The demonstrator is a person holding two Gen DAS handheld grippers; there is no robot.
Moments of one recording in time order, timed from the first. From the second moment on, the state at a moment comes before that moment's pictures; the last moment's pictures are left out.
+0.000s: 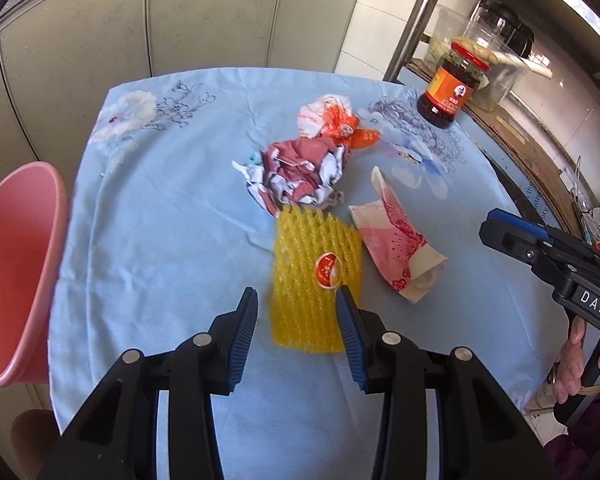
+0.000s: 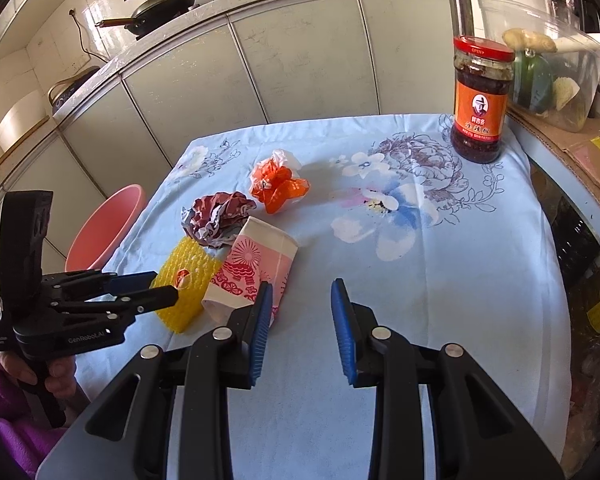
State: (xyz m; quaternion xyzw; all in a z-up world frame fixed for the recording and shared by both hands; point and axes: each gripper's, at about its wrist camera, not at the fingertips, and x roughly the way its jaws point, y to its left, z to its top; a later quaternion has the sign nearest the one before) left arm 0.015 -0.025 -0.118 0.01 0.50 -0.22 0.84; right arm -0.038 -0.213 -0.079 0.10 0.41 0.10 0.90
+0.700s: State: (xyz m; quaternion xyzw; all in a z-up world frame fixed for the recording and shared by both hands) left arm -0.006 -0.008 -0.081 0.02 0.42 -0.21 0.88; right arm -0.034 -0.165 -0.076 0.07 0.42 0.14 0.89
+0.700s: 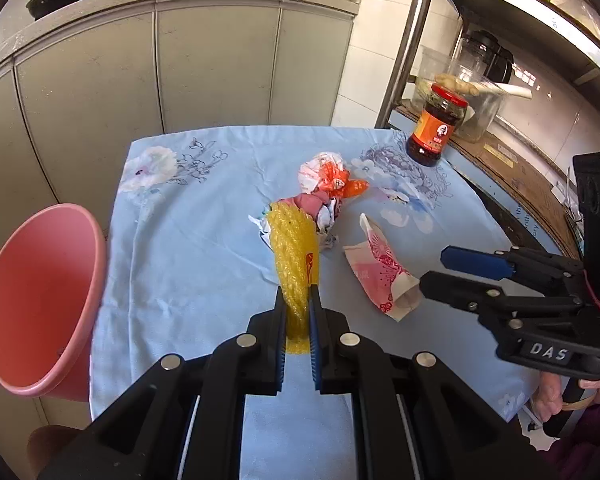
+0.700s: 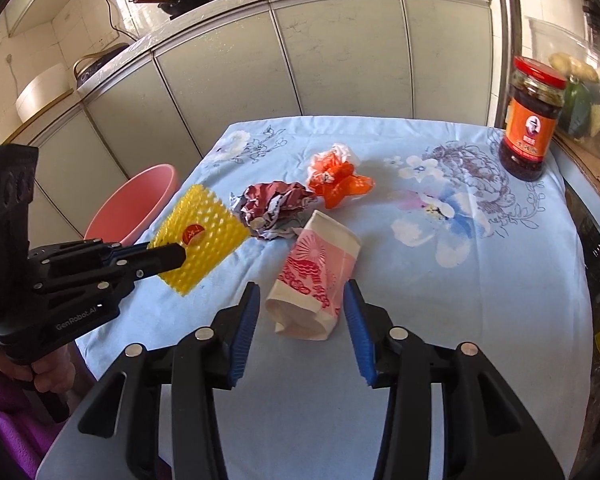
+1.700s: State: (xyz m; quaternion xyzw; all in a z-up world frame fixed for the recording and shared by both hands) left arm -0.002 0.008 -0.086 0.00 0.43 -0.17 0.89; right arm -0.041 -0.227 -0.096 0.10 0.42 0.02 0.90
